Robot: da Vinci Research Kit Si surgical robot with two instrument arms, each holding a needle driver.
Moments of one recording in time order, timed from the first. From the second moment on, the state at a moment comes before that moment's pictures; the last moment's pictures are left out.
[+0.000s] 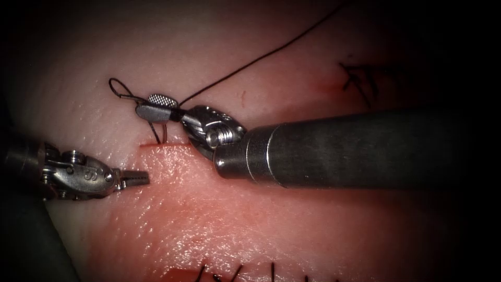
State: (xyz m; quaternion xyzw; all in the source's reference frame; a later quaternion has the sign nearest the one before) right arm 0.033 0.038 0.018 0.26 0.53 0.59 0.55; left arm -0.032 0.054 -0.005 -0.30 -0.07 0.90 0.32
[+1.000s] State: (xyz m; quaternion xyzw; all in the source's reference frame) right arm 0.033 0.038 0.014 0.10 0.50 0.47 0.72; left arm -0.032 0.054 -0.005 -0.30 -0.08 0.90 0.32
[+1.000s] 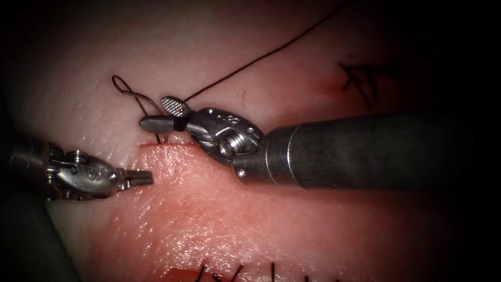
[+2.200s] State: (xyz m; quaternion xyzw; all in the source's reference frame) right arm 0.036 0.038 0.016 -0.02 0.39 0.41 0.82; left arm -0.032 0.054 -0.006 -0.30 -0.08 0.90 0.32
